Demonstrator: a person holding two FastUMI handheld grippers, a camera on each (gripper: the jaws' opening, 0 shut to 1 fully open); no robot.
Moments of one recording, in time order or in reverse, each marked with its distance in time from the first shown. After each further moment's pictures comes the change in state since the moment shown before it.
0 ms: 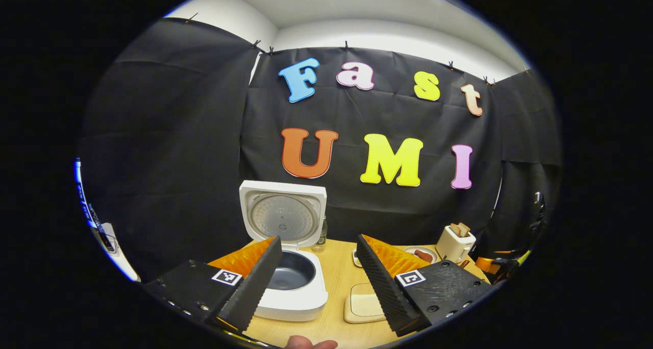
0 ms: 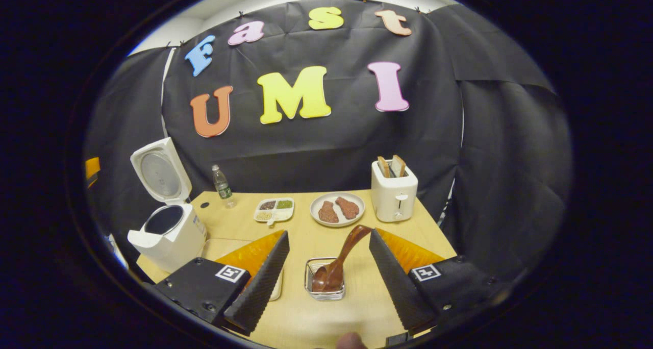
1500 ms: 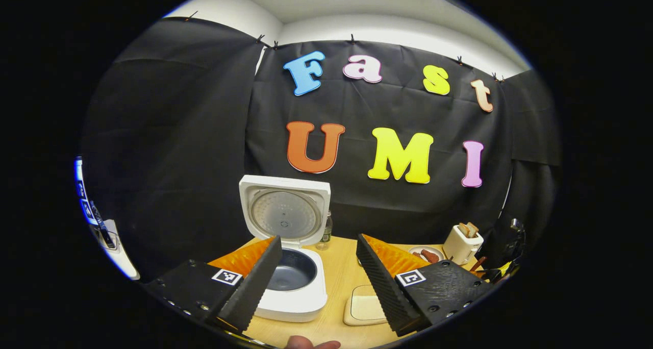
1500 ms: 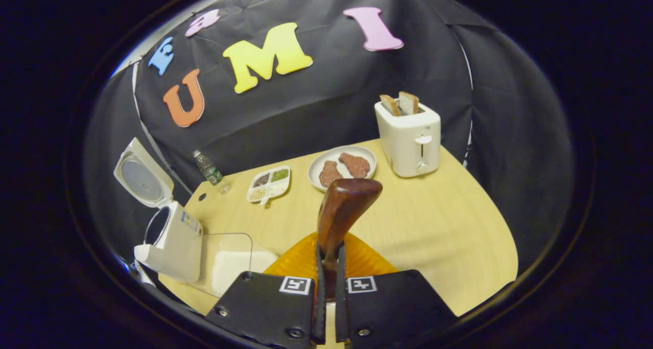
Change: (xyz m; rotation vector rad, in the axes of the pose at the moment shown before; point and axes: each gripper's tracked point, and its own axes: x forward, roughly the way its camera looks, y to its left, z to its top) left arm 0.020 0.002 -0.008 -0.024 0.028 0.020; right arm 0.064 -0.005 -0.027 0.150 0.169 0.012
